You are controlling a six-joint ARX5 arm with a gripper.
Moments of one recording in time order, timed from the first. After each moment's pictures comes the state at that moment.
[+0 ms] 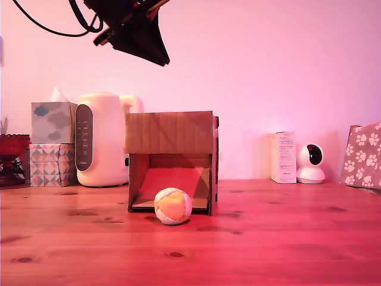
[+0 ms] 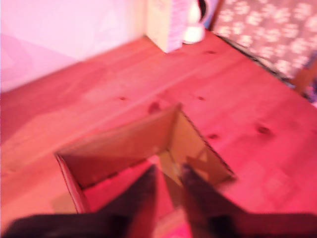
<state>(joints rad) -0.47 1.66 1.54 -0.47 0.30 0.01</state>
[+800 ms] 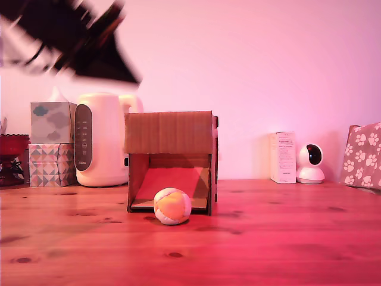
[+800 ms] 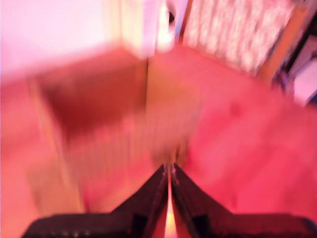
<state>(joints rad) -0.41 1.30 0.77 0.06 0.37 0.01</state>
